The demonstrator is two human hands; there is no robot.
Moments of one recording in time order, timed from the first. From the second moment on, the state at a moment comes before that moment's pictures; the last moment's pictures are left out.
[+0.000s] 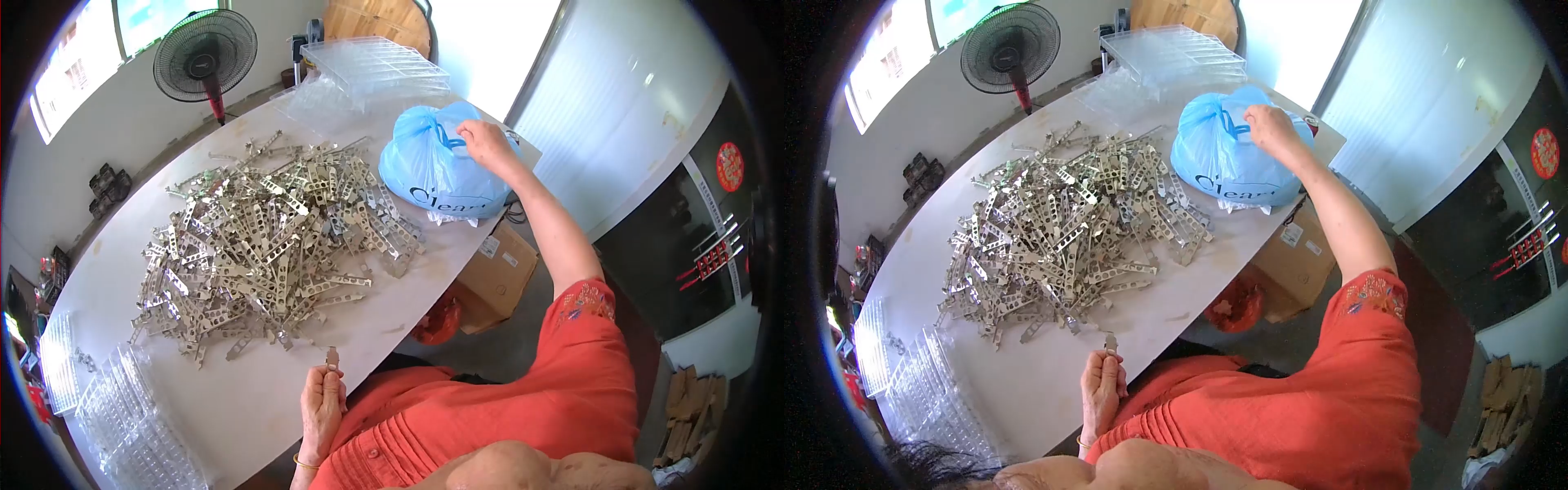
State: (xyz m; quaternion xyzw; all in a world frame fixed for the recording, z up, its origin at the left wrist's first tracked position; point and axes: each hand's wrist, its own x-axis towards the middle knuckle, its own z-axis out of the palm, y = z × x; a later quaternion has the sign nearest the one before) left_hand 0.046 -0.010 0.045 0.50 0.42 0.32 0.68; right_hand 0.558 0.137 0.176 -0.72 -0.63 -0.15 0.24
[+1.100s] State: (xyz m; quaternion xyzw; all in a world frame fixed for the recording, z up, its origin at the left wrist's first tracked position) left_hand 0.043 -0.013 0.037 0.46 0.43 0.32 0.71; right_hand 0.597 0.163 0.183 -0.79 -0.43 0.01 0.44
